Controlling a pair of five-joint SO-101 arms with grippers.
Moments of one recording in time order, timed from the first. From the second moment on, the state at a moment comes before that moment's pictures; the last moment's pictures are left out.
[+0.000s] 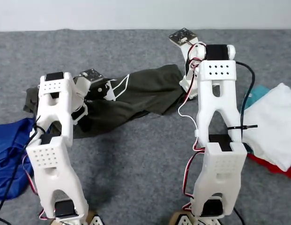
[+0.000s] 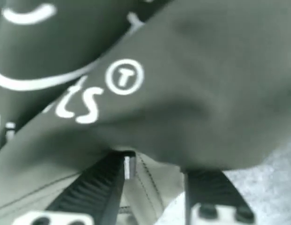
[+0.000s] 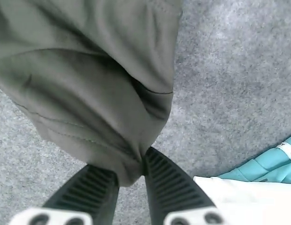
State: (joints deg) left arm -12.7 42.7 -20.6 89.1 -37.8; right arm -4.8 30.8 -44.3 100.7 29.8
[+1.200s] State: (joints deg) left arm -18.0 -17.2 -31.4 99.4 -23.2; right arm -5.5 -5.8 -44.3 100.7 29.8
